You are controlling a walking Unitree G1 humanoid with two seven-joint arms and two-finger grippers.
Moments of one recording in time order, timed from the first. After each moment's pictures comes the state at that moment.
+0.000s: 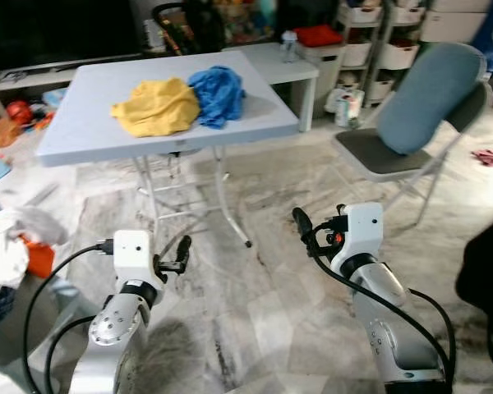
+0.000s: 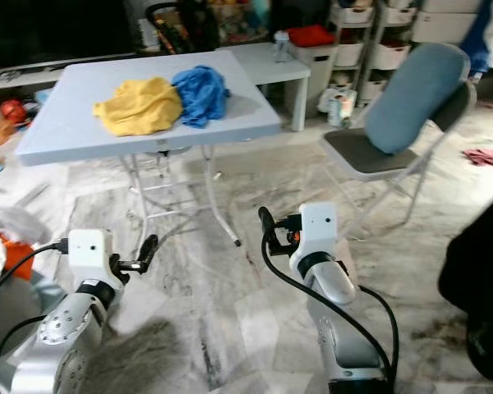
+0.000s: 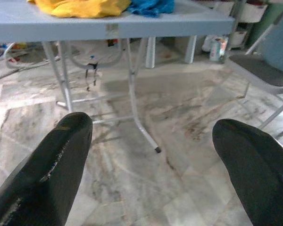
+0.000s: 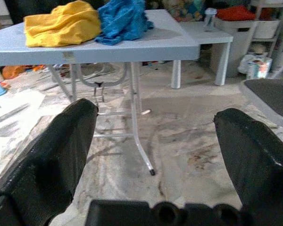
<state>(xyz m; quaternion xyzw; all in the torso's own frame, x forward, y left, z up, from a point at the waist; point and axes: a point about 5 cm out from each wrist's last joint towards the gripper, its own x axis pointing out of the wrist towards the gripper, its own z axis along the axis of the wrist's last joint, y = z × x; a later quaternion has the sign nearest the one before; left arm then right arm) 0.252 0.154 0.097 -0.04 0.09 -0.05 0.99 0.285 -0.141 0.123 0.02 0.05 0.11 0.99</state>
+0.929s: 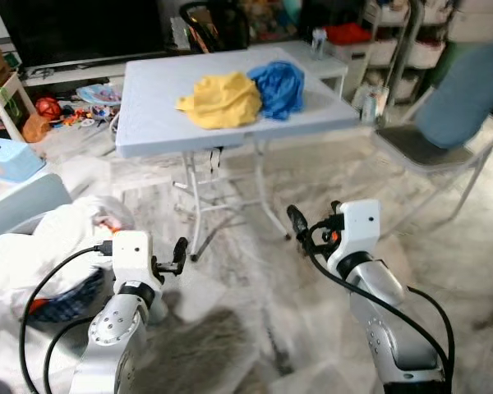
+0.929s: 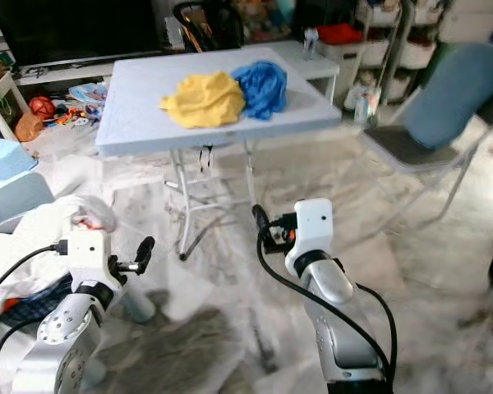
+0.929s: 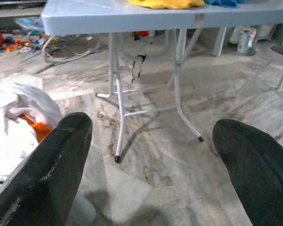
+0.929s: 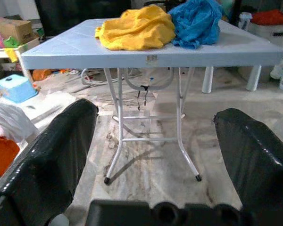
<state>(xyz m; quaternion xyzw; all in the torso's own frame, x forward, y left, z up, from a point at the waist) 0.253 0.156 0.092 -0.03 0.10 -0.03 0.99 0.286 -0.134 0.131 0.02 0.03 0.13 0.99</state>
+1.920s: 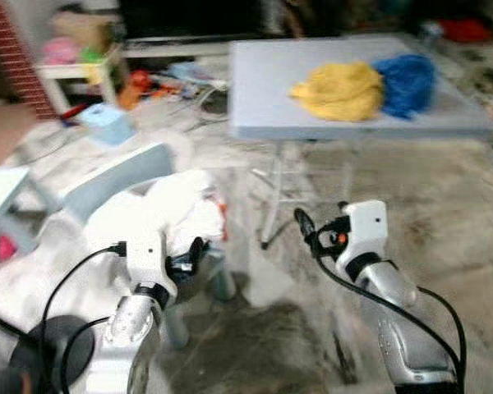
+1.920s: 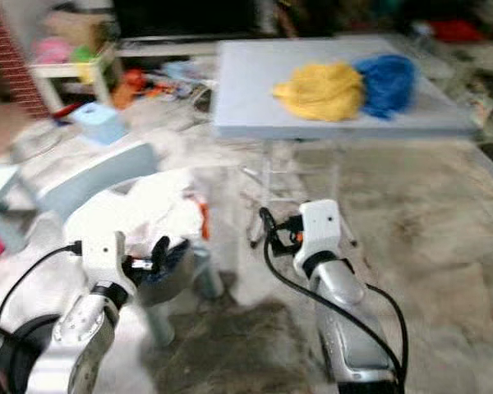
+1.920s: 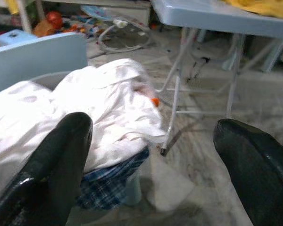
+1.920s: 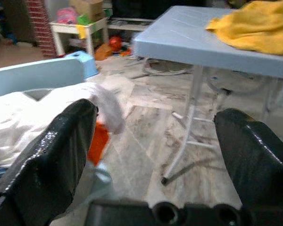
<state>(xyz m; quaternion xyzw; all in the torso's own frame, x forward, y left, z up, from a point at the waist) 0.252 0.148 0.092 -0.05 0.09 -0.05 0.99 0.285 -0.136 0.130 0.01 0.03 0.14 0.99</state>
